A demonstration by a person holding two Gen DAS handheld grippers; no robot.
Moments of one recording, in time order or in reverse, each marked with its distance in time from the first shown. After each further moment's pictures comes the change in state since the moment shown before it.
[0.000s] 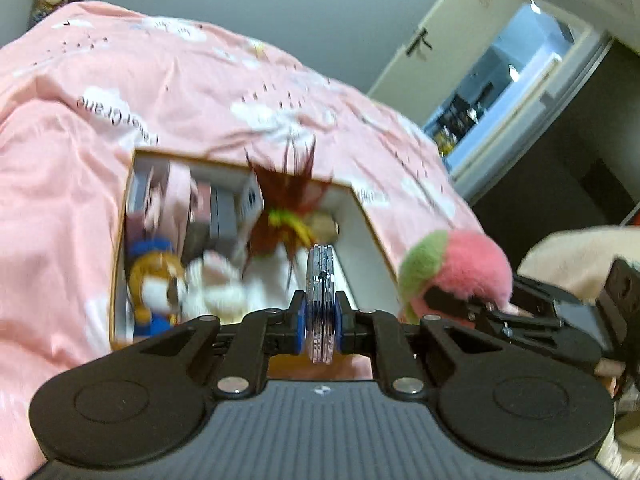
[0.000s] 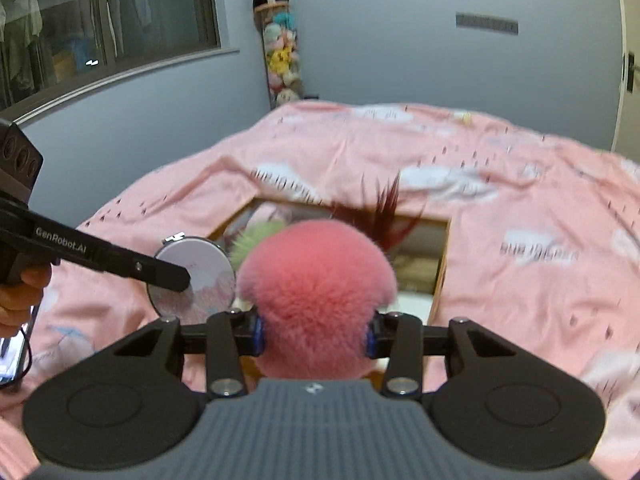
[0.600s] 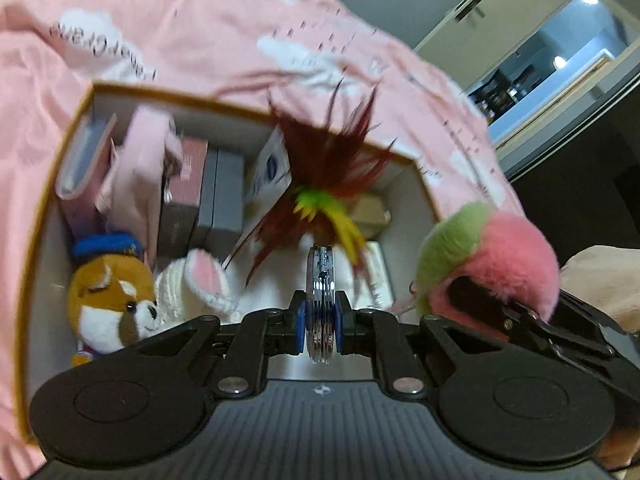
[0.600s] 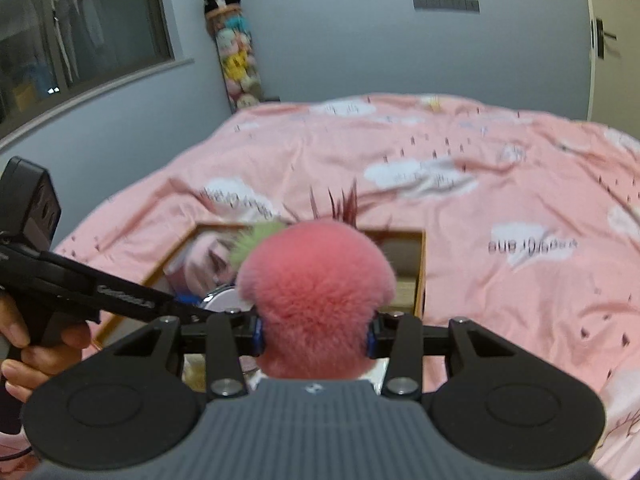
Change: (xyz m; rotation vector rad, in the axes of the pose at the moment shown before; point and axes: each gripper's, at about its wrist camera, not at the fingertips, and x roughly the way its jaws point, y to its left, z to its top) left arm 0.131 0.034 0.014 -0.108 0.183 0.062; right arm 0.075 -0.039 0.018 0.136 0.033 -0.056
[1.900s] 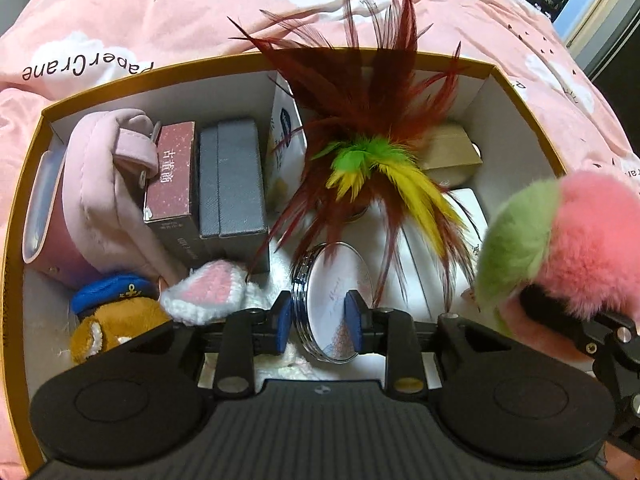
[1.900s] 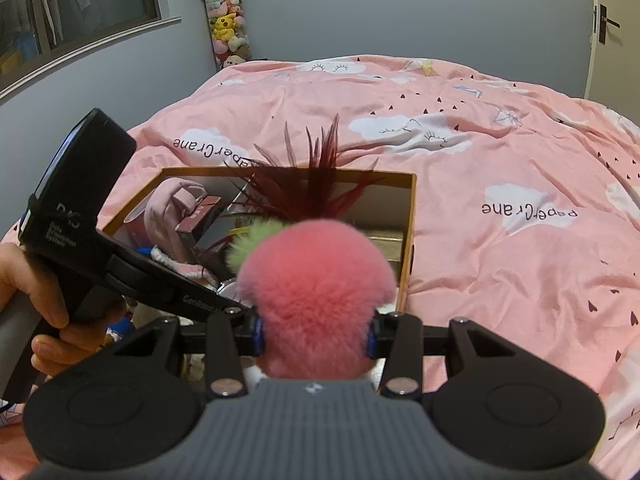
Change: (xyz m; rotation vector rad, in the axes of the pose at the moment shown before) left arm 0.056 -0.022 0.007 0.209 0.162 0.340; right arm 0.039 -0.010 -0.019 -0.039 0.094 -0.051
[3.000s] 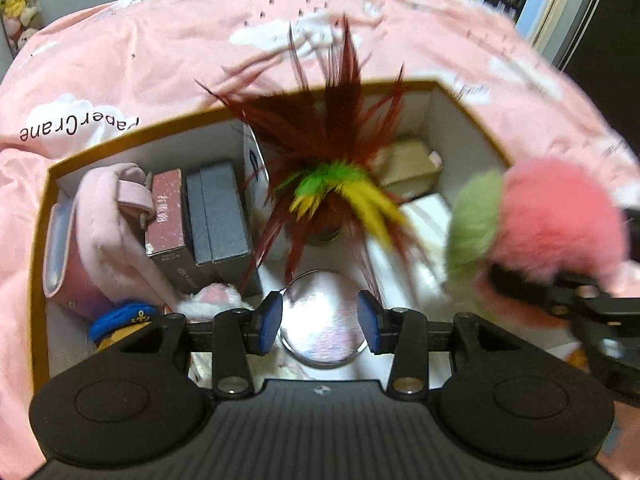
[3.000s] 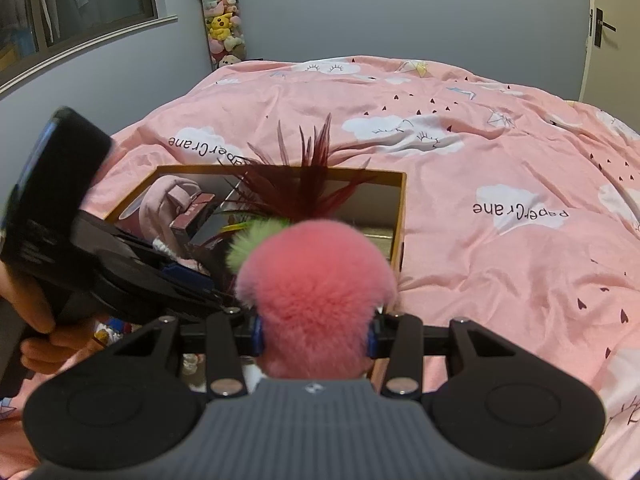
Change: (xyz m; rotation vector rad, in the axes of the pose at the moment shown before) left arm -0.038 -0.034 -0.014 0.114 -0.136 -0.020; right arm -0.006 -0.003 -0.004 -0.001 -0.006 -0.017
